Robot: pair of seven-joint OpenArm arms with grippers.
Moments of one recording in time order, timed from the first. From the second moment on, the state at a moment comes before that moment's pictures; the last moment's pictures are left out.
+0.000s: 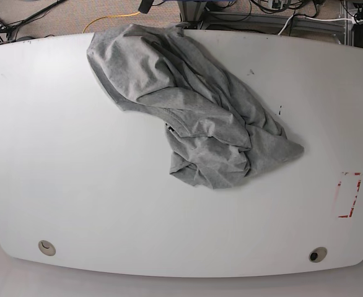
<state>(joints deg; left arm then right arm) 41.5 -7.7 -3.8 61.0 -3.8 -8.4 0.8 -41.9 8.1 -0.1 53.8 17.2 16.7 4.8</state>
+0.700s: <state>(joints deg) 65.5 -8.7 -6.2 98.7 -3.9 -9.0 1.0 -68.3 5.4 8.1 92.1 17.2 17.3 4.6</state>
